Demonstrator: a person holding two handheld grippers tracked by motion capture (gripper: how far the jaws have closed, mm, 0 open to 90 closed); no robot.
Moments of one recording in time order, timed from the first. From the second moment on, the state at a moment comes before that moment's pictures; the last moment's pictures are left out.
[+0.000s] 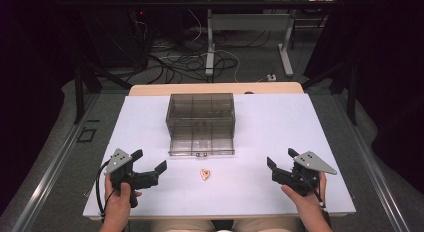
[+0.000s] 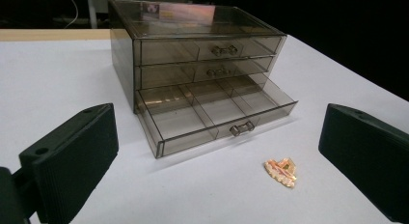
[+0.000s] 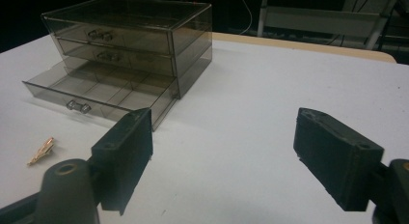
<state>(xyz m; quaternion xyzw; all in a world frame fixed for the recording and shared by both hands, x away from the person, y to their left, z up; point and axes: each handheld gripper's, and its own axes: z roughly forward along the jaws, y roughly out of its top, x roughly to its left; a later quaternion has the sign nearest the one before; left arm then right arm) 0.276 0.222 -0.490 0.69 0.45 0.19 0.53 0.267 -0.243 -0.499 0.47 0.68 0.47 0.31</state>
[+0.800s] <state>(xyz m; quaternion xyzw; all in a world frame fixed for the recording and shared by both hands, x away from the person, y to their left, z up) 0.266 0.226 -0.492 0.69 0.46 0.19 0.53 0.274 -0.208 -0.494 0.46 0.71 0.49 0.21</state>
